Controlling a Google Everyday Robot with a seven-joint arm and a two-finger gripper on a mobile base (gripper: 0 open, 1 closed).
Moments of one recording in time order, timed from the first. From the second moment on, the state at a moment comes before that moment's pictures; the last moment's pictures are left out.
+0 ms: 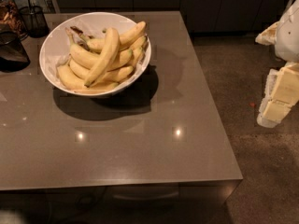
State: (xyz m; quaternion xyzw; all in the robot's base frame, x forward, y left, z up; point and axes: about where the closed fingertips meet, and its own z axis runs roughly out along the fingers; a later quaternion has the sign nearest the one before) arm 0.438 -0.217 0.976 -0.60 0.78 -0.03 0.16
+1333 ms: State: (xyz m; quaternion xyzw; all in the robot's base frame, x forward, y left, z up) arm 0.489 -0.191 0.982 -0.65 0.75 -0.04 0.12
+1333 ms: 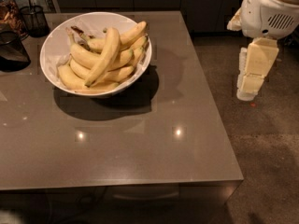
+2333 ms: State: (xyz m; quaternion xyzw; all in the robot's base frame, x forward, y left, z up) arm 0.535 -0.145 0.993 -0.71 0.69 -0.07 0.16
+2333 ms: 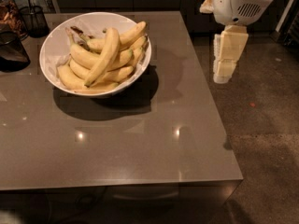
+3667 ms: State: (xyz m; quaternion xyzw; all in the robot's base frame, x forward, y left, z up) arm 0.571 -0.037 1.000 -0.82 0.54 -0.10 0.19
